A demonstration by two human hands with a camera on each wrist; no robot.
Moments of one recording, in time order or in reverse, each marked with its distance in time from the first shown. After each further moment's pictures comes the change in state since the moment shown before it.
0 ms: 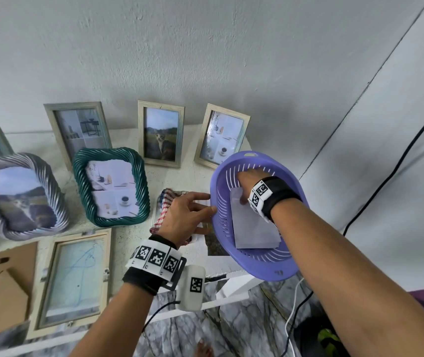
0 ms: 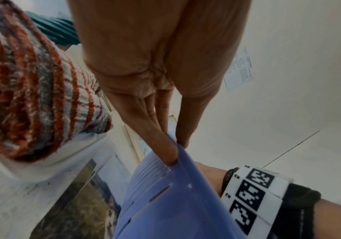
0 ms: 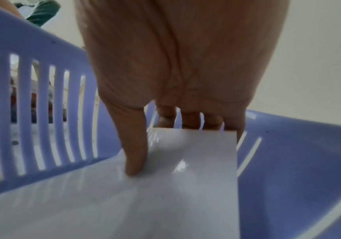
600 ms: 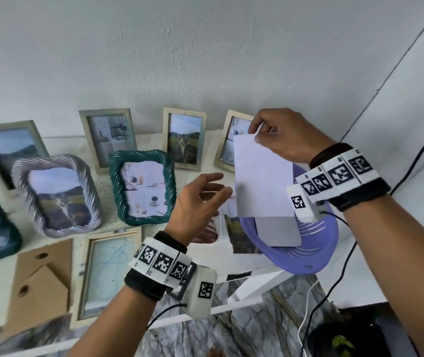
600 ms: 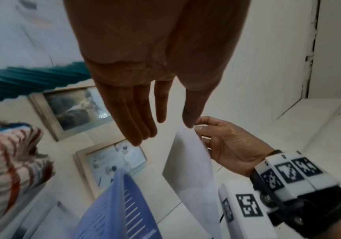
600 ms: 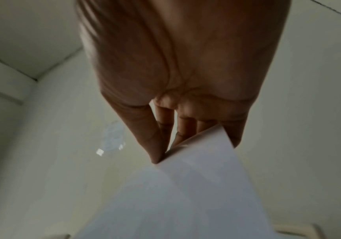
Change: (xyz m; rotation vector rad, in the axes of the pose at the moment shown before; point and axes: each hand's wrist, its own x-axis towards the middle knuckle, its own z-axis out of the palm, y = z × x) left_hand -0.035 0.036 -0.036 0.132 0.056 0.314; right_hand -0.087 -0.028 -0.125 0.610 0.461 -0.220
